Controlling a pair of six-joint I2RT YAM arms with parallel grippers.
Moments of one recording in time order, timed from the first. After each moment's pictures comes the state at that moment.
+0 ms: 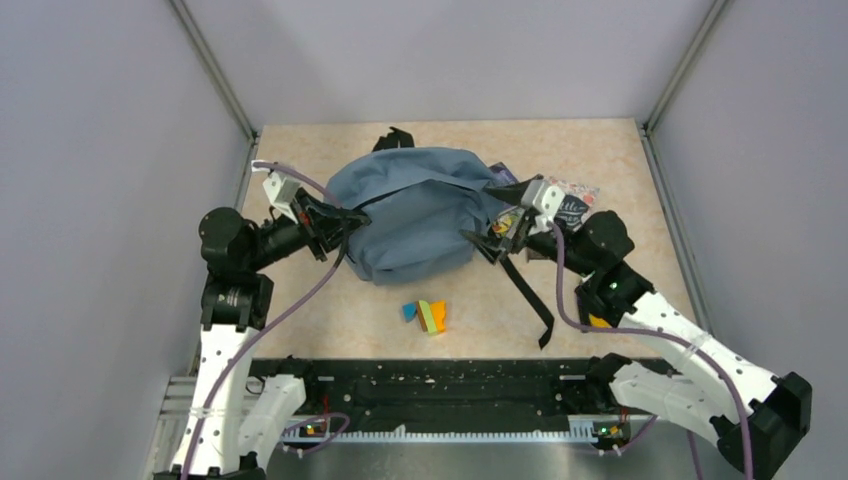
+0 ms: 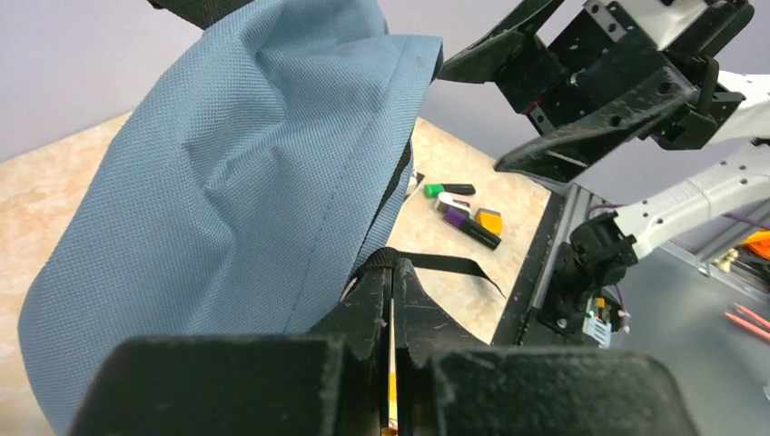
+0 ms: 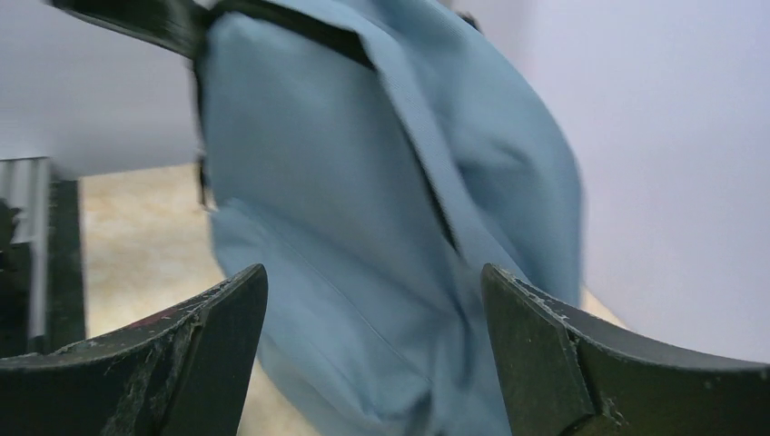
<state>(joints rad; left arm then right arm) -0.05 0.74 0.92 -0.04 0.99 -0.36 0.64 0.89 0.76 0.30 -0.38 -0.14</state>
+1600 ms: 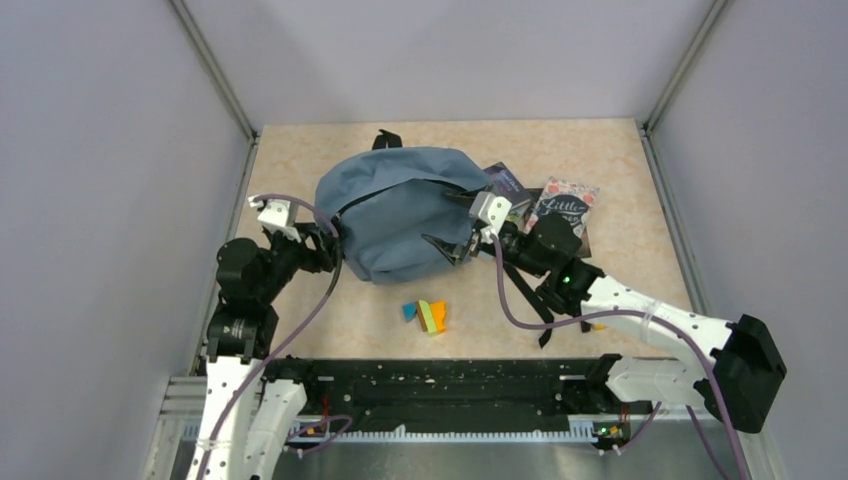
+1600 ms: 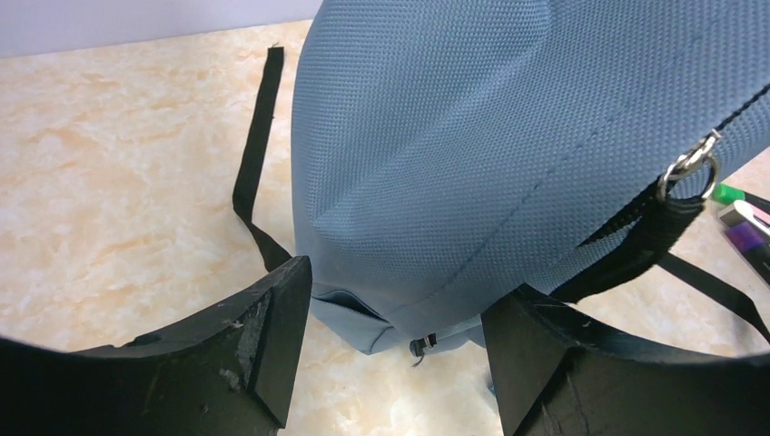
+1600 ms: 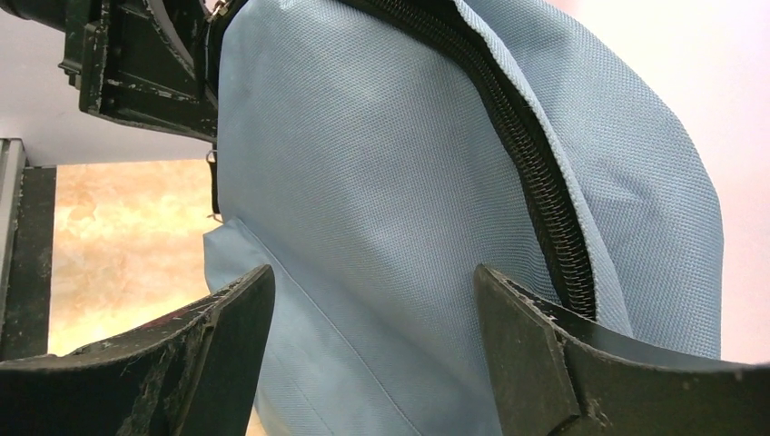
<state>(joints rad) -0.06 0.55 0.74 -0.35 0.36 -0.09 0.87 1.13 0.78 0.54 -0.26 -0.27</state>
